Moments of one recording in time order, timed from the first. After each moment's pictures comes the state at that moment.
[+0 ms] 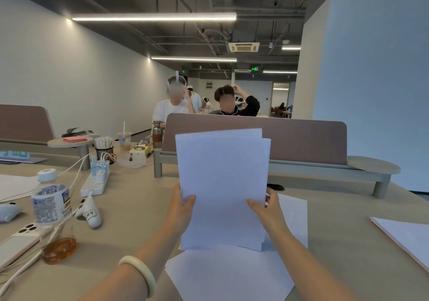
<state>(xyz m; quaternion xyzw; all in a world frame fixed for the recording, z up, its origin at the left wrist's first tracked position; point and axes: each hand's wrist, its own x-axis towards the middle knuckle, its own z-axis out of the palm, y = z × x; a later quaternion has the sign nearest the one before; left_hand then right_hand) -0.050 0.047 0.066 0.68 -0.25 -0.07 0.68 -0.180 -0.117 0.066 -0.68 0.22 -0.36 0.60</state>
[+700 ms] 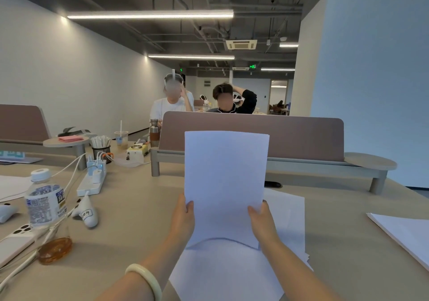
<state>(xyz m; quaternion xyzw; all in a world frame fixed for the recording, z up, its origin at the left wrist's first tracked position) -0.057 0.031 0.040 0.71 -0.25 -0.03 0.66 -0.170 -0.110 0.041 -0.68 0.28 -0.35 0.58</state>
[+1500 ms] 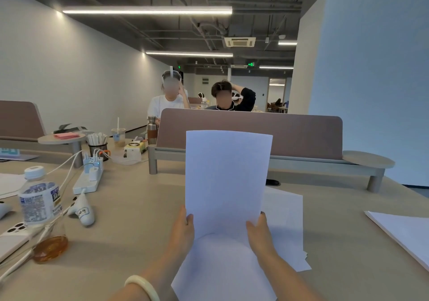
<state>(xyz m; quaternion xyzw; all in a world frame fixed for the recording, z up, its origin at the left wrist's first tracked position) -0.064 0.031 0.012 0.79 -0.22 0.00 0.57 -0.180 -0.100 0.015 -0.70 0.31 -0.31 0.56</state>
